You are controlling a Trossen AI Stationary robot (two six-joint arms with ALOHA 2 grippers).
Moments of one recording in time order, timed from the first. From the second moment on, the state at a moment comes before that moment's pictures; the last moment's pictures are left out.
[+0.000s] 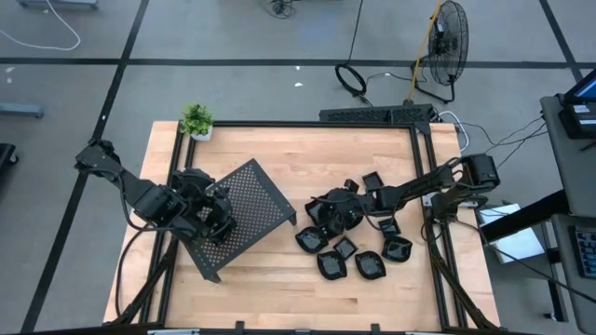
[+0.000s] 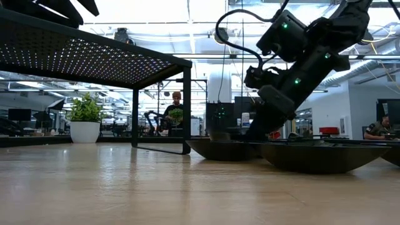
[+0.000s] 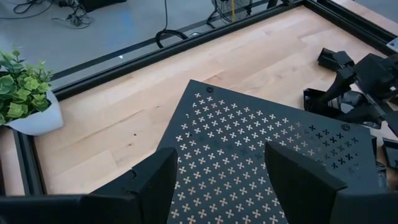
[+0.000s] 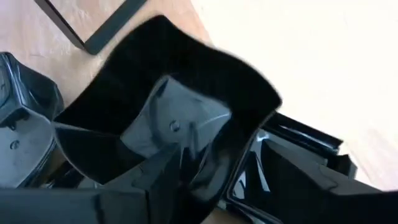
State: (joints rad) left arm -0.58 1.22 1.25 -1.53 -0.89 -1.58; right arm 0.05 1.63 0.65 0.15 0.26 0.35
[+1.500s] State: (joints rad) left arm -0.41 1.37 1.25 -0.57 -1.00 -0.38; right arm 0.13 1.46 0.65 0.78 0.71 -0.54
